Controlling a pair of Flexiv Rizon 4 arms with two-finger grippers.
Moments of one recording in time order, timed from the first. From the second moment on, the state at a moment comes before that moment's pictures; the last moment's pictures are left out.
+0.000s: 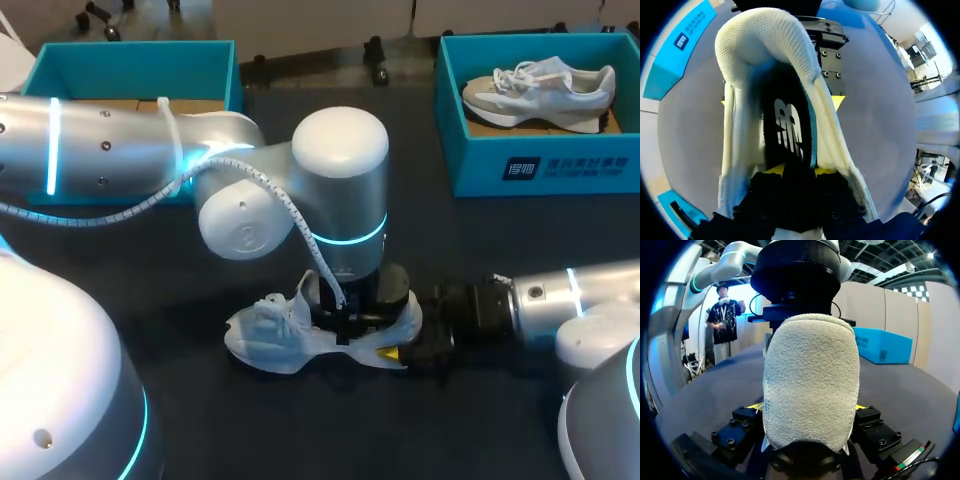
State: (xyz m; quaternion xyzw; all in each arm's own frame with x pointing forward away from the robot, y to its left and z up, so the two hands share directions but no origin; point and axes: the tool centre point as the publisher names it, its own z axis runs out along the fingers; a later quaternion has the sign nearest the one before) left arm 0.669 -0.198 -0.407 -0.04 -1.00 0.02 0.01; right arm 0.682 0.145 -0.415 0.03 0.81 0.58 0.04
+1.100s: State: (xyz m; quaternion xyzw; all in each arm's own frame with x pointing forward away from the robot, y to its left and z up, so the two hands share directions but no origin) left arm 0.684 -0.186 -0.372 -0.04 -0.98 0.11 0.13; right arm 0.681 0.146 -0.414 0.03 0.81 0.58 0.04
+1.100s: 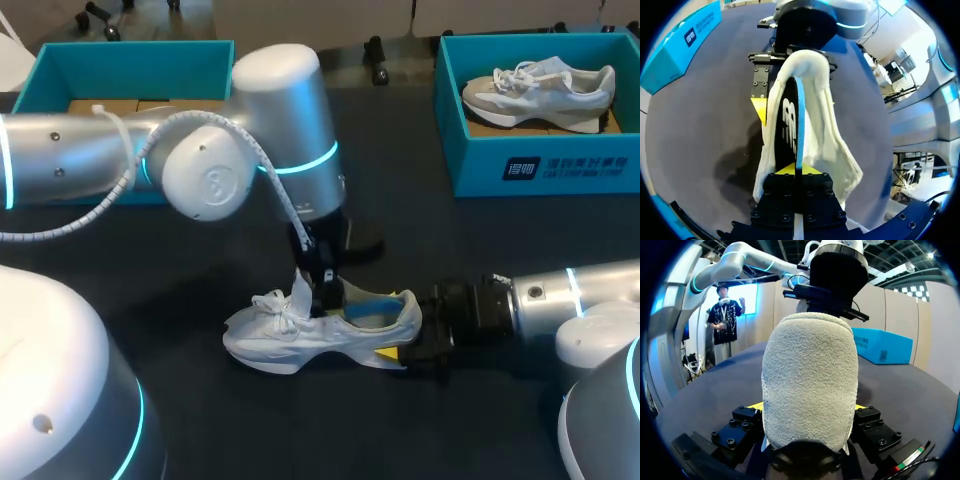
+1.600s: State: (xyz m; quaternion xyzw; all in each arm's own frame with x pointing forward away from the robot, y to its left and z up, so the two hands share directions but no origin) left arm 0.679 -0.183 -0.348 -0.03 -0.97 0.17 0.16; right arm 0.681 0.146 -0.414 0.03 0.81 0.58 0.04
